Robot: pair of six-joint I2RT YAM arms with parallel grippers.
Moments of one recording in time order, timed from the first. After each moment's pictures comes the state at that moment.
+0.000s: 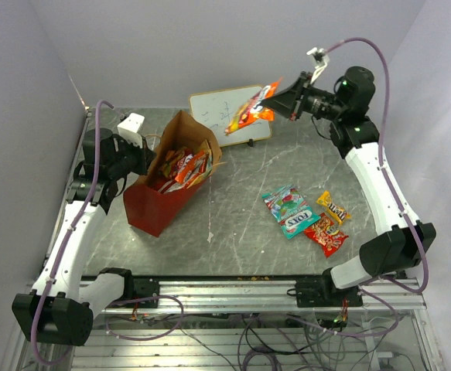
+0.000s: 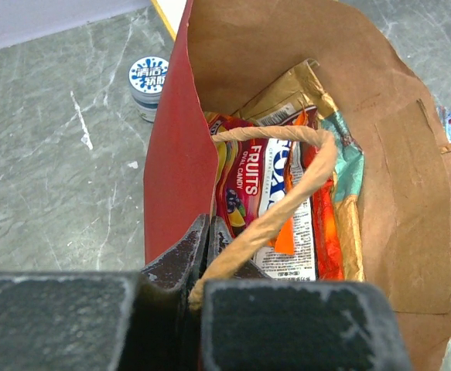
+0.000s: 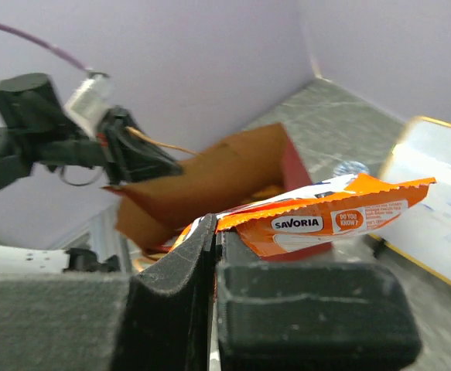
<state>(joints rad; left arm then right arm) -0.10 1.03 1.01 -0.35 0.38 0.05 0.19 1.49 1.60 -0.08 -0.91 0.41</state>
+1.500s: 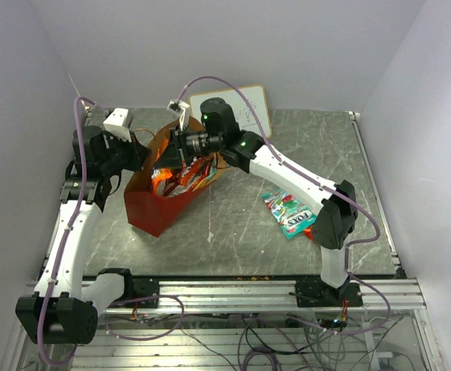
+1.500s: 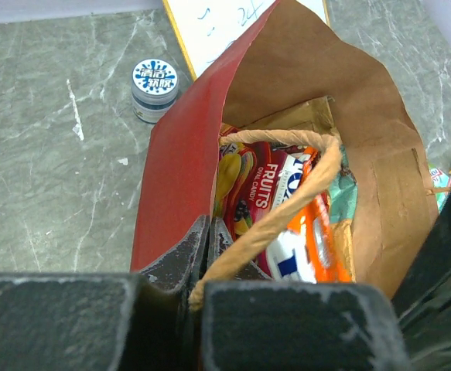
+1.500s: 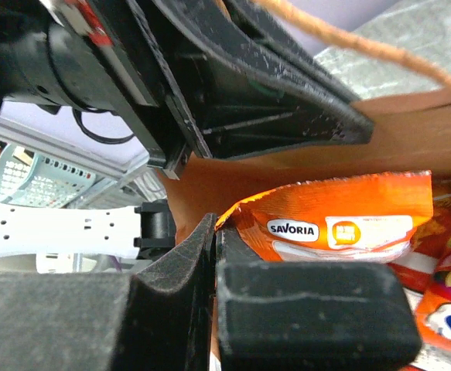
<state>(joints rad) -0.02 1.03 1.04 -0.36 0.42 -0.09 0.87 1.94 1.88 -0.22 -0.69 0.45</state>
